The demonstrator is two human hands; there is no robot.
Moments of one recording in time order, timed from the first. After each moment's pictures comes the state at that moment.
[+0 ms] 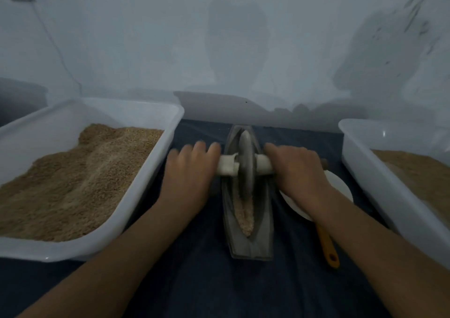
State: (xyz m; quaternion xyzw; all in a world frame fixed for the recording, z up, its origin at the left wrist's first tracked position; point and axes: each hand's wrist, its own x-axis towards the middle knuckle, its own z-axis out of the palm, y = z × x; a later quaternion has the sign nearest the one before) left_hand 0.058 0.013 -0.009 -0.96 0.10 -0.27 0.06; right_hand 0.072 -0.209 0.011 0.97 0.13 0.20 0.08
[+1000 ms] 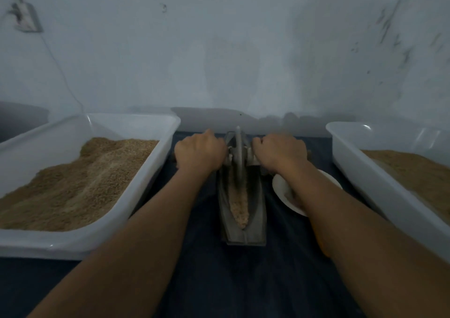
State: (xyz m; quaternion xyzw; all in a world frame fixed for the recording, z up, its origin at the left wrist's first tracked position) left_hand 0.129 -0.012 0.008 -0.98 0.01 -0.17 -0.08; right_hand 0.124 -0.204 0.014 0.98 -0.03 0.17 -0.06
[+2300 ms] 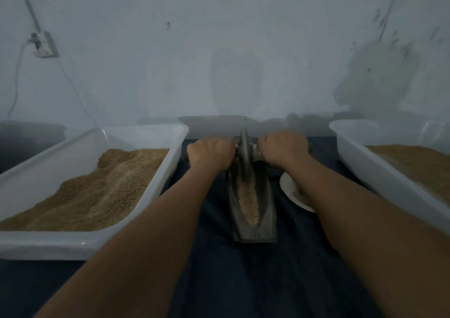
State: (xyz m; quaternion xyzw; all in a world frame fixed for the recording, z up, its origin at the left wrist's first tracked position) left_hand 0.127 -0.015 0.017 -0.98 0.07 -0.17 0.01; right_hand 0.129 -0.202 0.016 0.97 0.04 0.22 0.04
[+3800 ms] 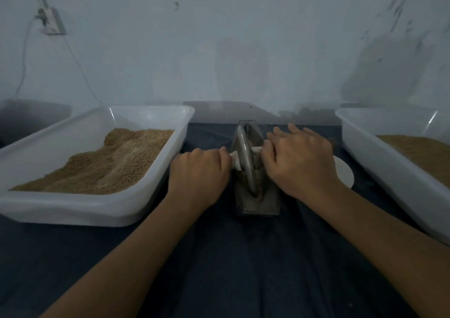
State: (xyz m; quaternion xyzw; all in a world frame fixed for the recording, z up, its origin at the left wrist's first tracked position) left_hand -0.001 0.023 -0.009 -0.93 0.18 -0.32 0.09; right_hand -0.001 -0.185 0.007 0.92 0.10 0.37 0.03
